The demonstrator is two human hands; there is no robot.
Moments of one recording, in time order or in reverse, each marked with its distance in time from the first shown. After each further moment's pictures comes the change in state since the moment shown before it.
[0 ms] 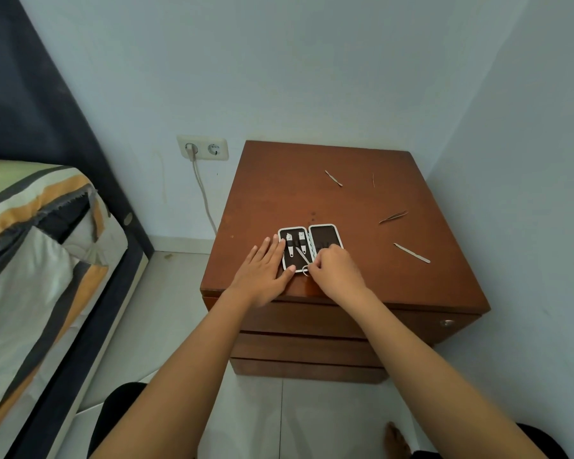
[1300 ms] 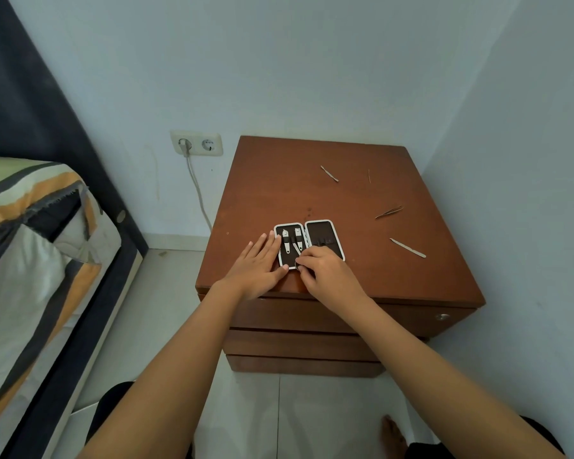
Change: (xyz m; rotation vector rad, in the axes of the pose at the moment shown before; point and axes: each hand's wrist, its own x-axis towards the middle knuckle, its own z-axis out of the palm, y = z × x) left_hand 0.006 -0.009 -0.004 0.026 -0.108 0.021; right_hand -0.015 0.013 0.015 0.032 0.219 -0.467
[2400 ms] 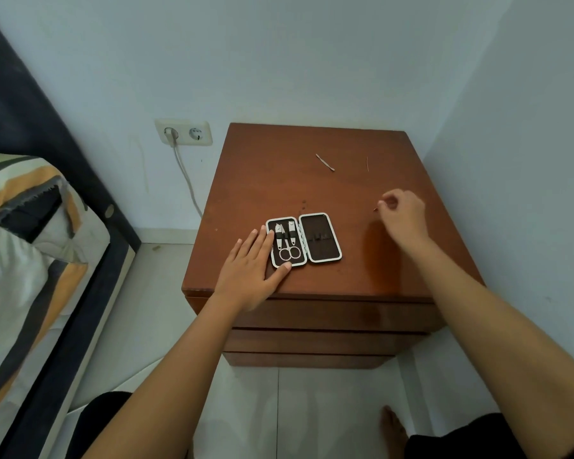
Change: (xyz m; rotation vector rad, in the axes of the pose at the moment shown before) left_hand -0.004 0.005 0.017 0.056 0.254 -0.025; right_hand 0.049 0.125 -0.064 0.101 0.243 0.608
